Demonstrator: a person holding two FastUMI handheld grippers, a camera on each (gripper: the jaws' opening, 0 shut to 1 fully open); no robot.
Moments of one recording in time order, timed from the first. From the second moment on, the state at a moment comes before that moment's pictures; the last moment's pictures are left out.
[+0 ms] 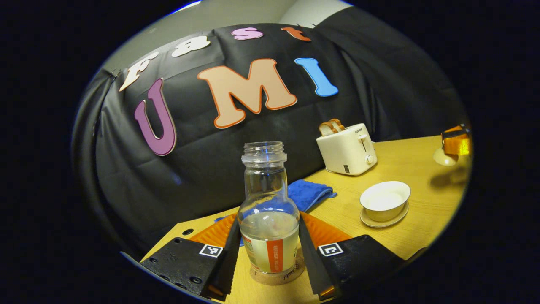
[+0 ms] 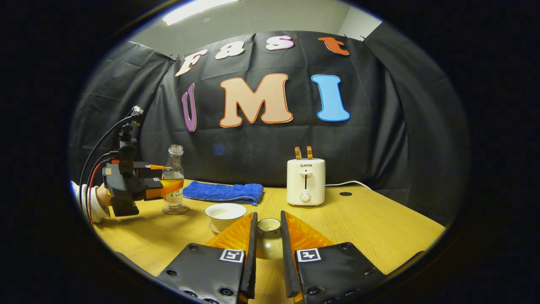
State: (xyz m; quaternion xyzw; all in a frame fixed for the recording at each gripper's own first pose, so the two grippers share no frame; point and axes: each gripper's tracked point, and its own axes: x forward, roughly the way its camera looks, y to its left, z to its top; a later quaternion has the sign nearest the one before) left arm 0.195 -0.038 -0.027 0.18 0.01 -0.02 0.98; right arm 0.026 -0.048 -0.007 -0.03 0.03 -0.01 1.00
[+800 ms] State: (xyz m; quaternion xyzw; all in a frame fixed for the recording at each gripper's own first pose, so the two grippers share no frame) left arm 0.199 -0.026 -0.035 0.11 0.01 0.00 0.99; right arm 0.026 -0.049 -0.007 -0.03 0.03 -0.01 1.00
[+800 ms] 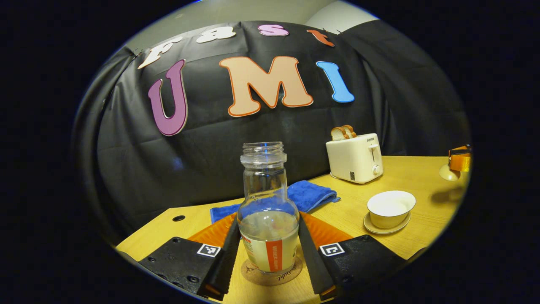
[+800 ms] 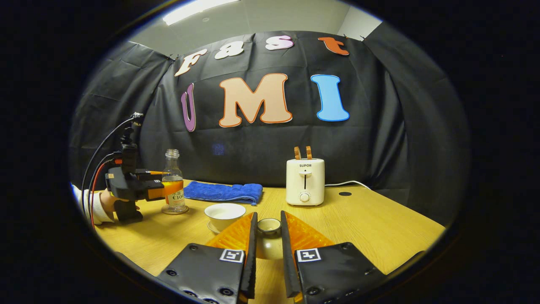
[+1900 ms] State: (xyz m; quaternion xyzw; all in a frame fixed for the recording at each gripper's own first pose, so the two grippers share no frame) left arm 0.149 0.001 -0.018 0.07 0.00 0.06 1.00; right arm 0.029 -0.042 -0.009 -0.02 0.03 0.01 1.00
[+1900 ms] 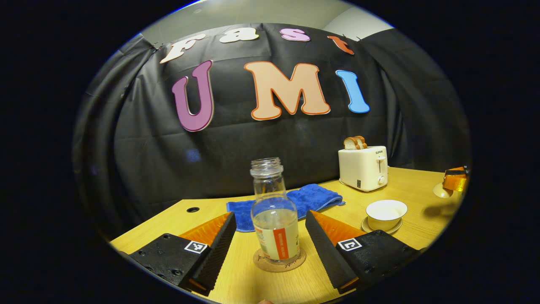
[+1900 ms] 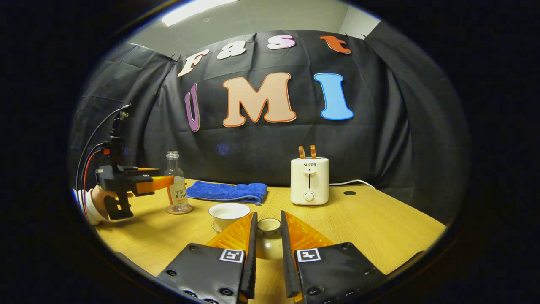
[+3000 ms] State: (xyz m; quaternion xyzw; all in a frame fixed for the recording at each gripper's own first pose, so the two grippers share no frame) left arm 0.098 0.036 -0.030 0.06 -0.02 0.10 0.99; right arm 0.150 0.057 -0.013 -0.03 0.07 0.09 0.99
